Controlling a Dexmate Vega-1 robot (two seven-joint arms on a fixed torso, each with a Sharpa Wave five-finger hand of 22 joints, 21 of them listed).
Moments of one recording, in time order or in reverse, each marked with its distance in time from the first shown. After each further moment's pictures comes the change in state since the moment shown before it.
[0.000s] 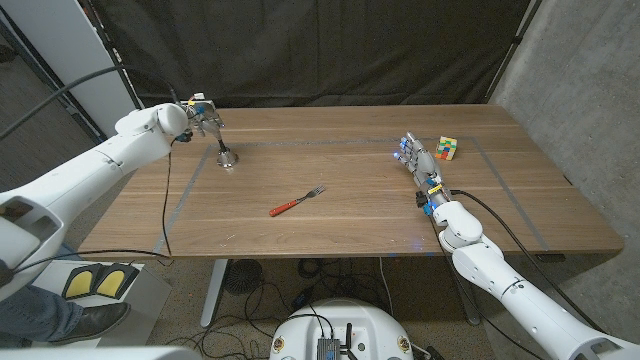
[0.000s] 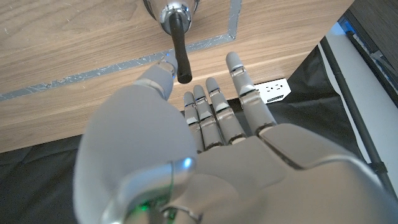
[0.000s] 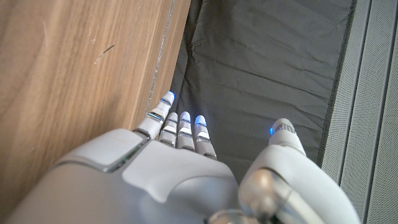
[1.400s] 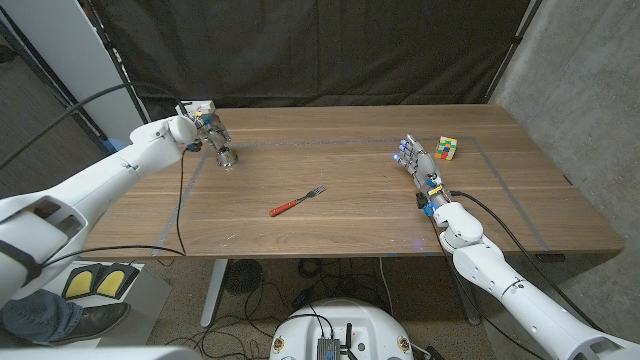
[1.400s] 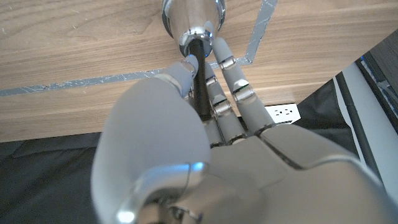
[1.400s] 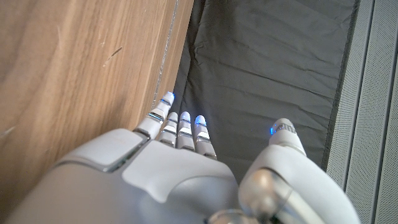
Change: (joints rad) left arm -0.017 -0.087 0.032 0.144 -0.089 -0.023 0.075; left_hand 0.182 0.042 0.047 0.002 0.008 0.277 0.037 0.045 0.005 0.269 0.002 0.051 0.006 0.293 -0.040 0.008 -0.015 0.264 -0.120 0.113 0.000; right arm 0.004 0.000 -0.001 0.017 0.016 -0.004 0.019; right_hand 0.000 0.000 -0.004 -0.004 0.000 0.000 0.000 0.000 0.000 0.000 0.000 0.000 0.000 0.004 0.003 0.000 0.000 -0.003 0.003 0.000 0.000
